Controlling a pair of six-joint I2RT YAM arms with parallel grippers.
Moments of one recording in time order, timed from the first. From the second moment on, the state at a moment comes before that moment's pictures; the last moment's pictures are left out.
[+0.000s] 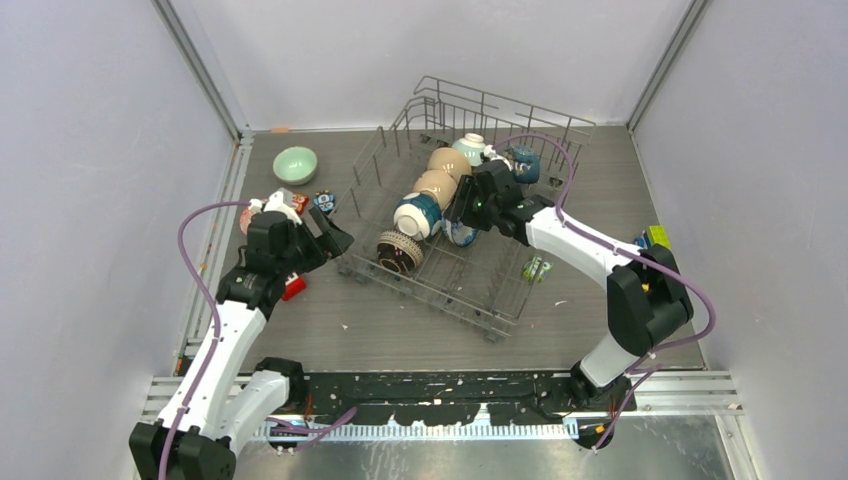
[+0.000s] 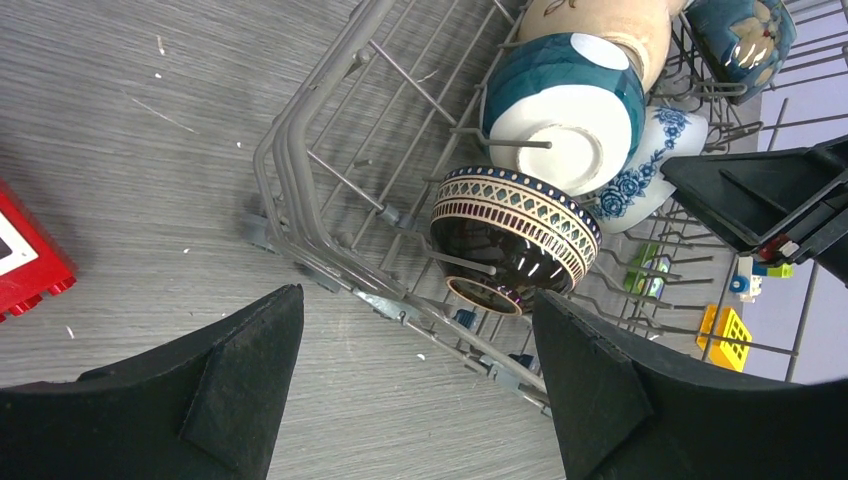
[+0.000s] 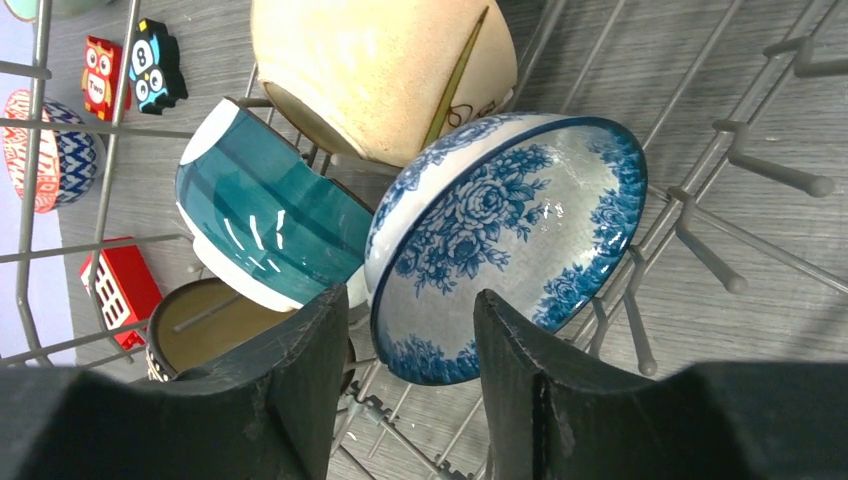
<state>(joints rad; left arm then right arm) -0.18 0.85 0.75 -0.47 0.14 -0.65 0.56 1.61 1.15 -0.24 0.03 0.71</state>
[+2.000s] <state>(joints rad) -0.18 0.82 0.85 -0.54 0.14 -0.65 0.55 1.19 1.03 -0.01 -0.27 0.72</state>
